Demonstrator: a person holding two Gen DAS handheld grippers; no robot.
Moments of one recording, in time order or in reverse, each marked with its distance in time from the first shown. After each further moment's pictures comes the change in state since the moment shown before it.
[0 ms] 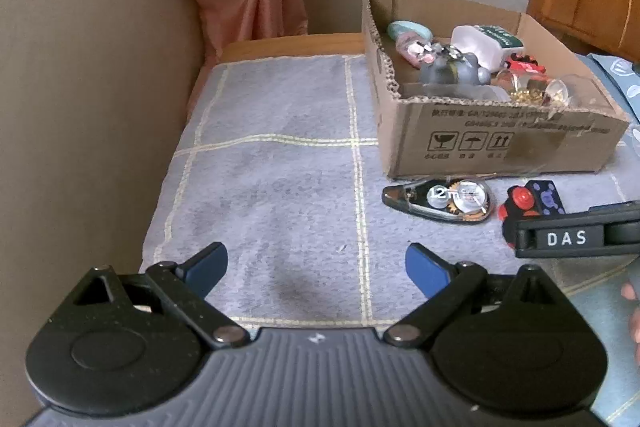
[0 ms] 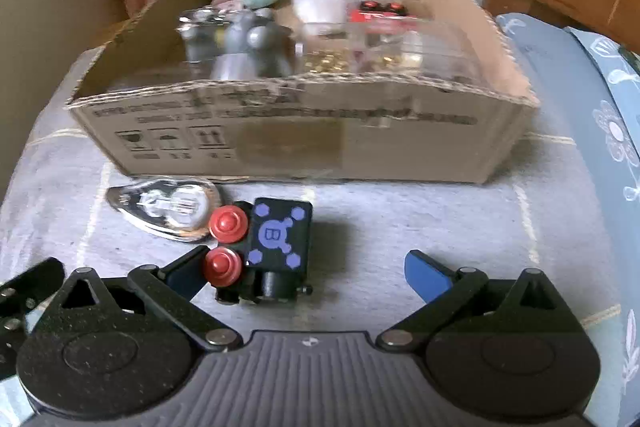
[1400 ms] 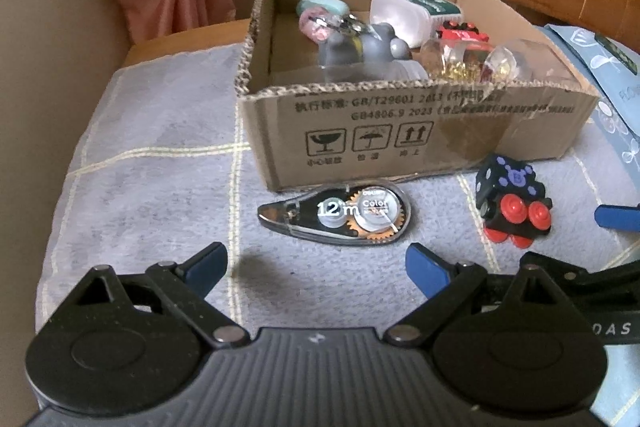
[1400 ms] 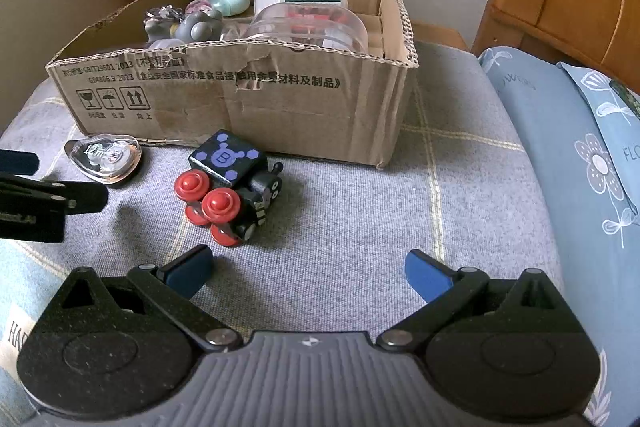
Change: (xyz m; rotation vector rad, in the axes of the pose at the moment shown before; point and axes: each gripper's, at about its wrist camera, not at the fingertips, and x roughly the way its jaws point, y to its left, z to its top) left arm 0.040 -0.062 0.015 0.074 0.049 -0.117; right arm -0.007 -0.068 -0.037 -0.118 -0.114 0.016
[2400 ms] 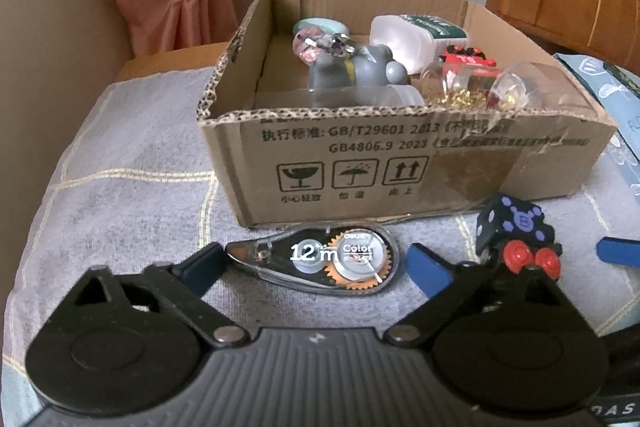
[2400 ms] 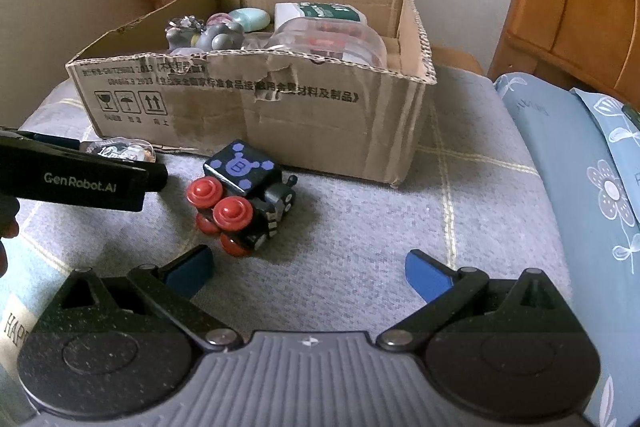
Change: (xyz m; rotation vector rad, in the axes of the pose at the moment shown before) left arm 0.016 -0.014 0.007 -0.045 -0.100 0.020; right arm -0.001 0.002 -0.007 -0.049 -0.073 0.040
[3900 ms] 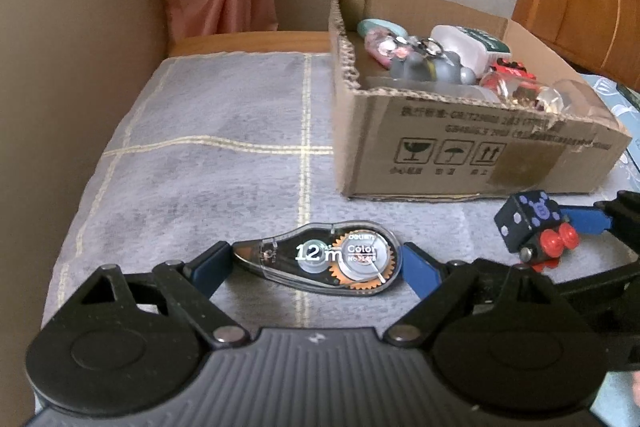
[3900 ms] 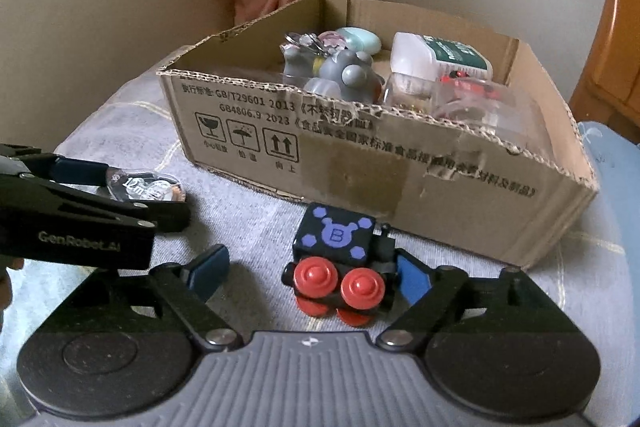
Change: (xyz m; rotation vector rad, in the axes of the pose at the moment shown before) left arm -0.016 0.050 -0.020 -0.086 0.004 0.017; right arm 0.020 0.058 0.034 -0.131 -0.027 0.152
